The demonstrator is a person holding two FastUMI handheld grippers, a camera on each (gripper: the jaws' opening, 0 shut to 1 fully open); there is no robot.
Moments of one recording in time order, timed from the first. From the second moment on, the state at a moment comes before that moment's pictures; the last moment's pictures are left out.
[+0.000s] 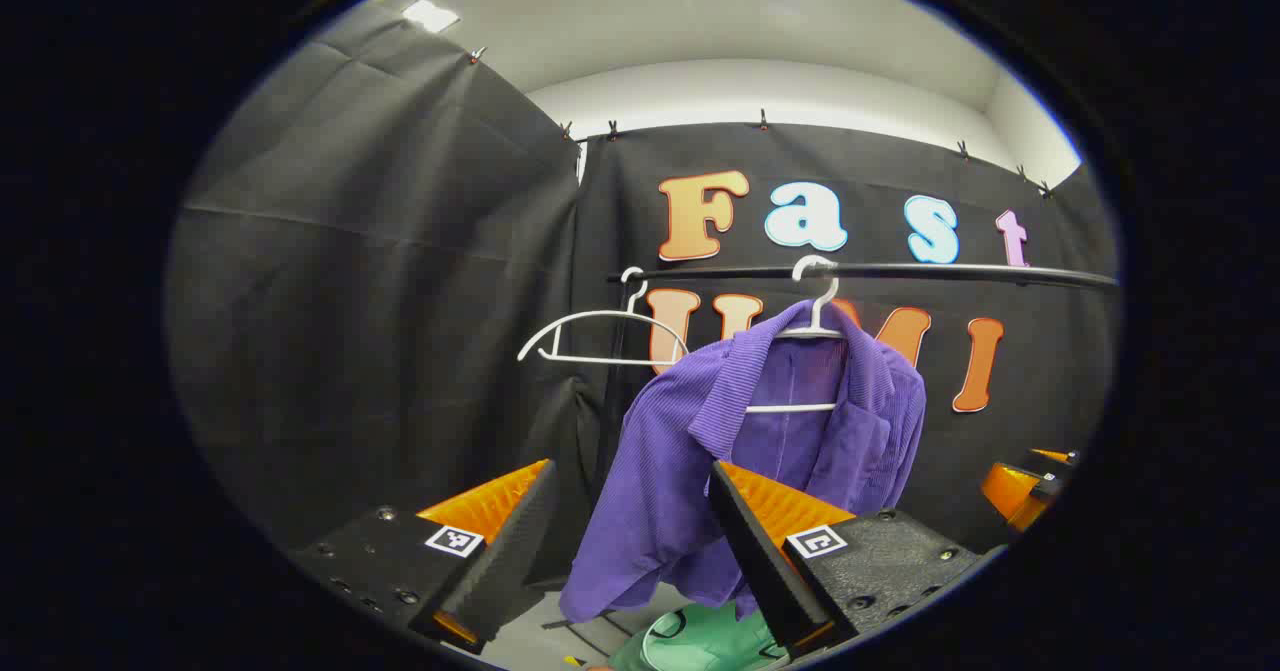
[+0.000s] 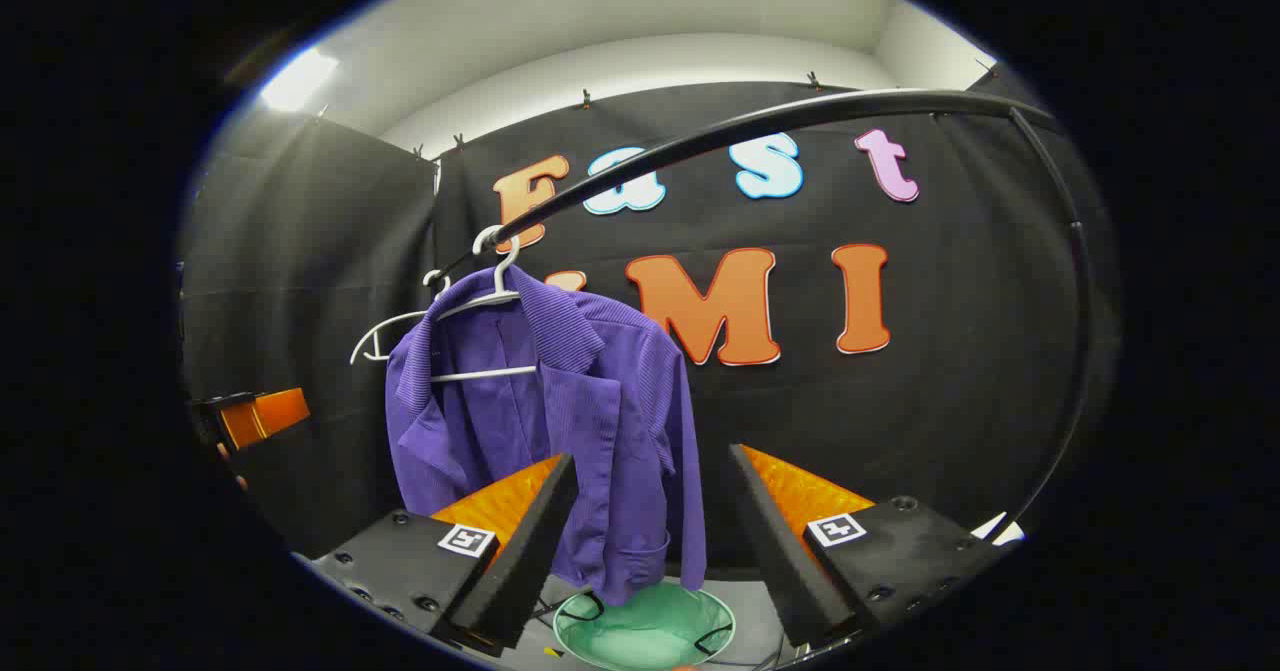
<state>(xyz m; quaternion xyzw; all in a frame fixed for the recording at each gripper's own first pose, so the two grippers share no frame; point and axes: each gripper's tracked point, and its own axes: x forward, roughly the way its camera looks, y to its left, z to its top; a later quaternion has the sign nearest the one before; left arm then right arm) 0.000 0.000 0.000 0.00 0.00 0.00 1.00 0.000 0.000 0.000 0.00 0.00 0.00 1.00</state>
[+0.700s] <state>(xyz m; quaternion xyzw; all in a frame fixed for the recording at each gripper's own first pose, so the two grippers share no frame) 0.023 -0.050 -0.022 0.02 0.04 -0.07 1.00 0.008 -0.011 -0.010 0.00 0.01 -0.03 1.00</state>
